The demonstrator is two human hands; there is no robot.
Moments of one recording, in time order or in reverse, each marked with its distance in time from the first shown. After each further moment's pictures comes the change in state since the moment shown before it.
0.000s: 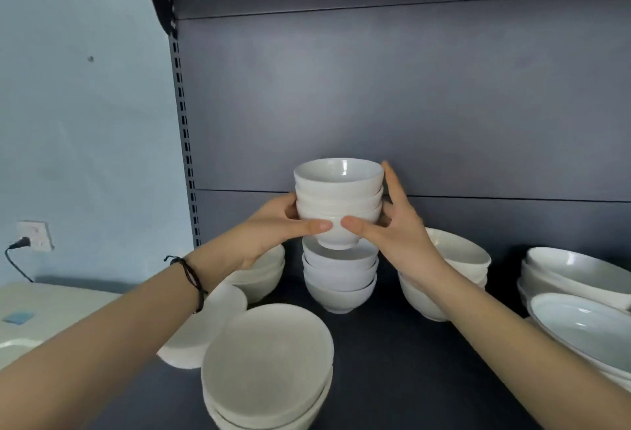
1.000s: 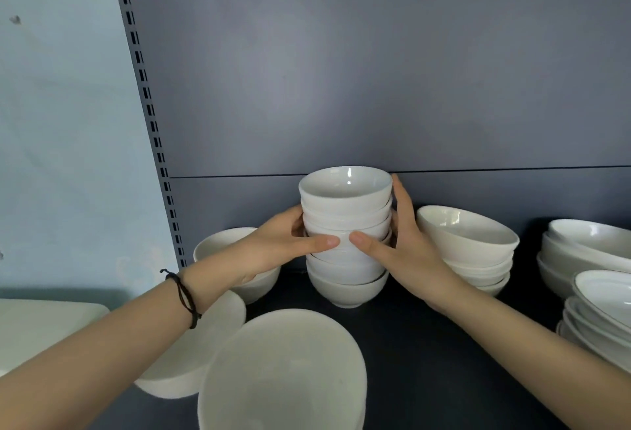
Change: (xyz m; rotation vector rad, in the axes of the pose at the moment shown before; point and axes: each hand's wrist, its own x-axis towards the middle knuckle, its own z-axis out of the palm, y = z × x) left_hand 0.028 -0.059 0.000 0.028 -0.151 -0.014; right_hand -0.006 0.057 0.017 -0.022 -0.013 0.050
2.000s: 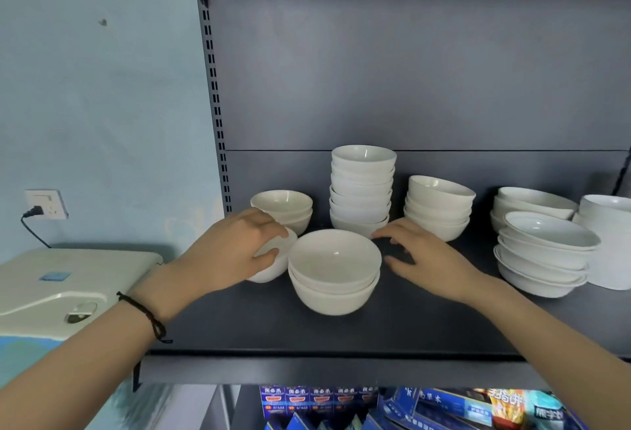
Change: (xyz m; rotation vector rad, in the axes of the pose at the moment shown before) left_hand -0.186 0.001 -0.049 1.162 0.116 0.331; right_hand -0.126 -0.054 0.002 -0.847 -0.277 -0.117
